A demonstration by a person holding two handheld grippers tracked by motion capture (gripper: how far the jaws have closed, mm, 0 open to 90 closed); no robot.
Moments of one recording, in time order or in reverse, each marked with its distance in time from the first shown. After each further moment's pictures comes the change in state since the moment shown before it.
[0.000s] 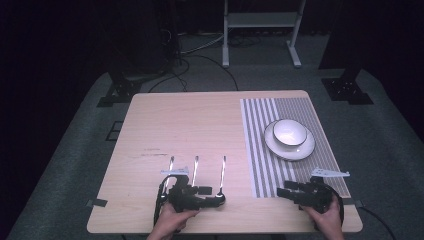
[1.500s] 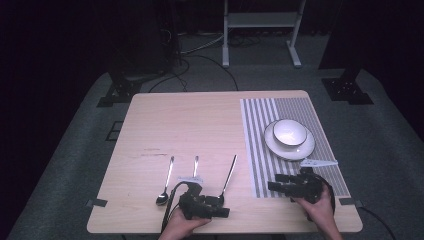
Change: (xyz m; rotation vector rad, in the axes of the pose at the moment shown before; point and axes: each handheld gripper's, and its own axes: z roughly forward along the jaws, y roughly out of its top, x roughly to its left) left arm 0.004 -0.017 0.030 0.132 0.074 -0.017; right arm 0.014 0.029 0.020 0.052 0.045 -0.032
